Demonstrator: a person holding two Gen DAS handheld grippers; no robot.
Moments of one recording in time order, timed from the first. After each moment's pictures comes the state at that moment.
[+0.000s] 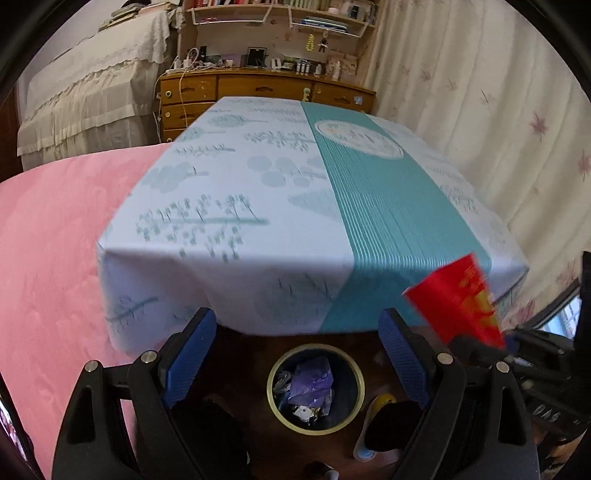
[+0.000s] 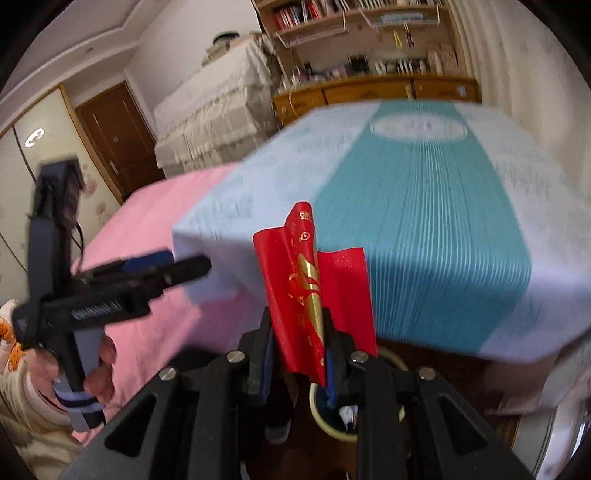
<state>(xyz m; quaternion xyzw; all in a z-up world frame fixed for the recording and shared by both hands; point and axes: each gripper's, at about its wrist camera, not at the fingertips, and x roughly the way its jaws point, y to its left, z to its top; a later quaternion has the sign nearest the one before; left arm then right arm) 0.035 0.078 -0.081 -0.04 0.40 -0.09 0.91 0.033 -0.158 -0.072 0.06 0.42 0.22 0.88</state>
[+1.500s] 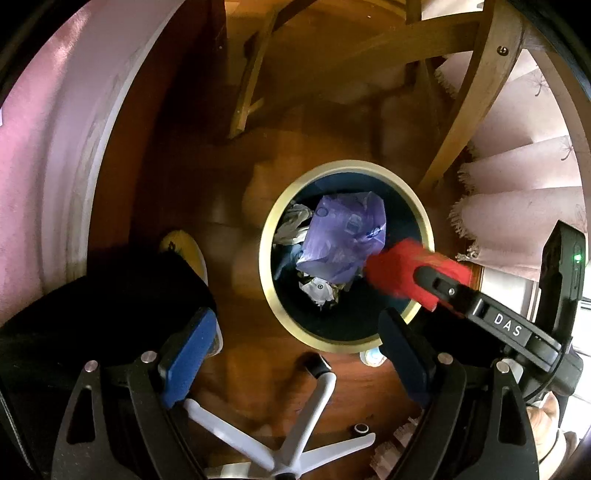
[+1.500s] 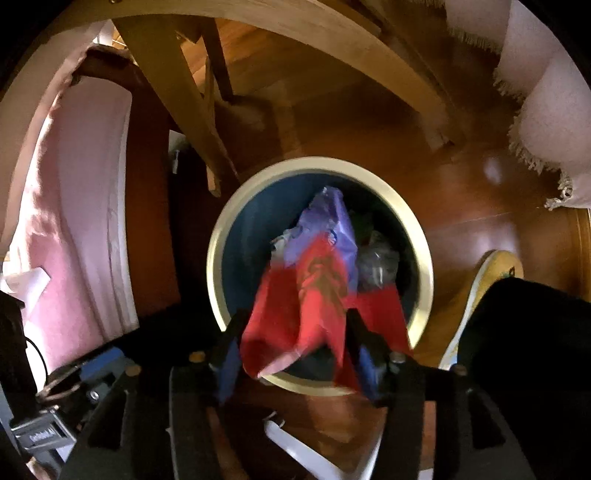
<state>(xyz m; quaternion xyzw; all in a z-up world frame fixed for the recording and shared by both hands) 0.111 0.060 -0.393 -0.10 0.71 -0.05 0.69 0.116 -0.202 -0.422 0.25 0.68 0.05 0.68</state>
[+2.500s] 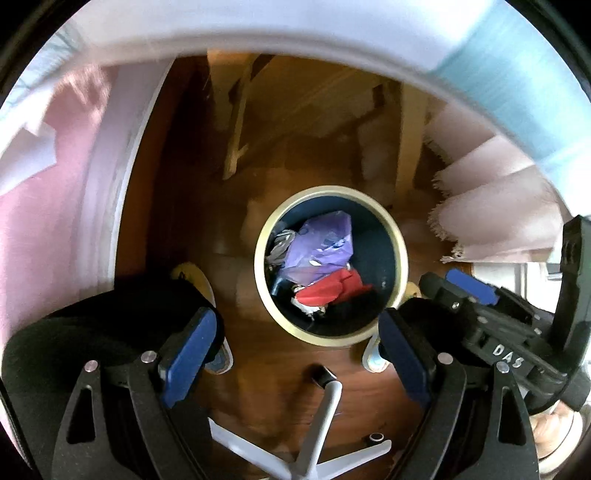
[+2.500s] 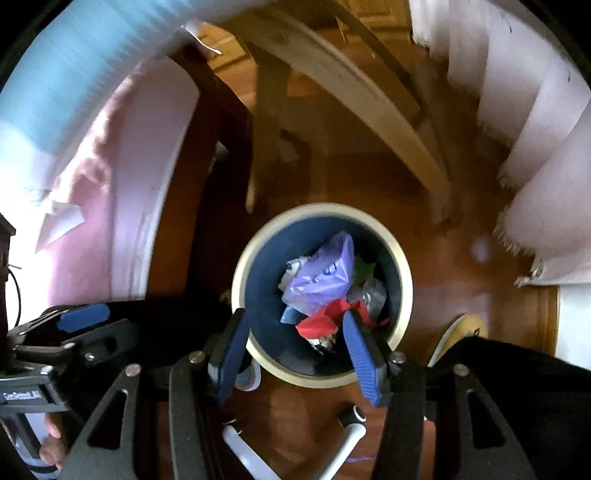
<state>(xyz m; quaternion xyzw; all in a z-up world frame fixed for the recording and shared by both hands) 0.073 0.046 -0.312 -0.06 0.65 -0.08 0.75 0.086 -0.187 -0.331 0.13 0.61 0.10 0.77</state>
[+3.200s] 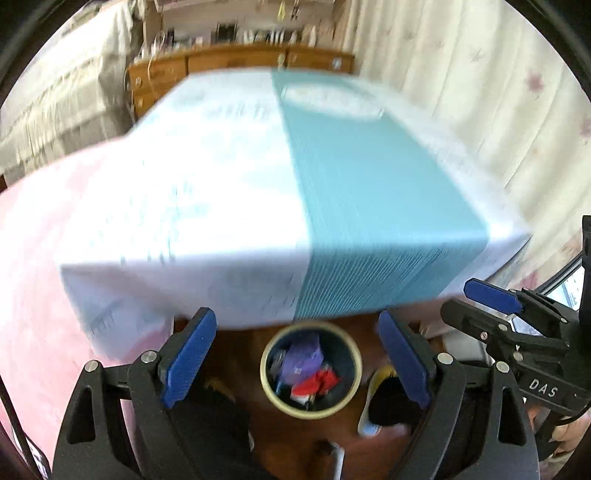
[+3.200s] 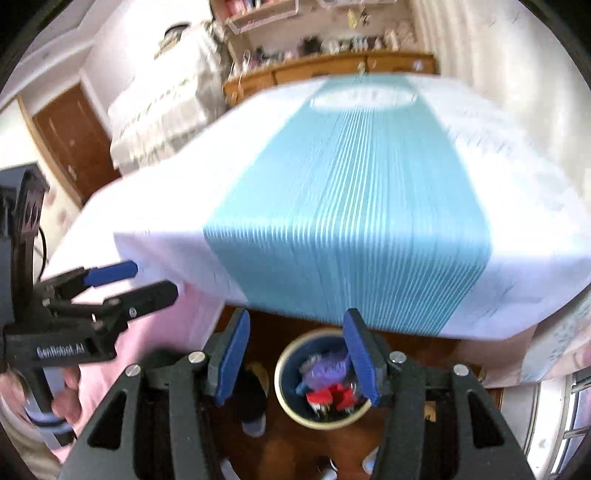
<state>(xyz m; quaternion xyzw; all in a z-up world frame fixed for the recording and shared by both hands) 0.065 0.027 -0.065 0.00 0.45 -0.11 0.89 0.066 -0.197 -0.078 0.07 0.44 0.14 0.88</state>
